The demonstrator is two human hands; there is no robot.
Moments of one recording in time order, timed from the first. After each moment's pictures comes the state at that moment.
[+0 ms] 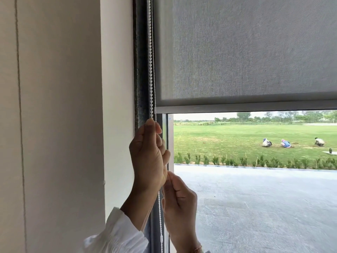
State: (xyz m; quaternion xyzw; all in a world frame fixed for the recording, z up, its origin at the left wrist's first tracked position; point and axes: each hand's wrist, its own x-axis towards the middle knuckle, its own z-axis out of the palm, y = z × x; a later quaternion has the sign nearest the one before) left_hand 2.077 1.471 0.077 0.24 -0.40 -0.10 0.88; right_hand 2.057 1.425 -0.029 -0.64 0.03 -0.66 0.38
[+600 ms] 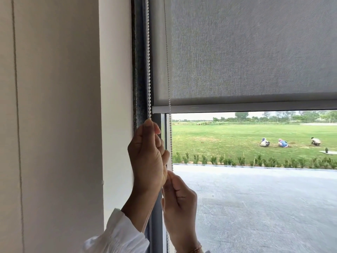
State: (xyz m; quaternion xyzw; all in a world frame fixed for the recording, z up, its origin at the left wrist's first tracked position) left_hand 2.073 1.469 0.076 0.23 -0.39 -0.09 0.89; right_hand 2.054 1.426 -0.028 -0.64 0.03 -0.66 0.39
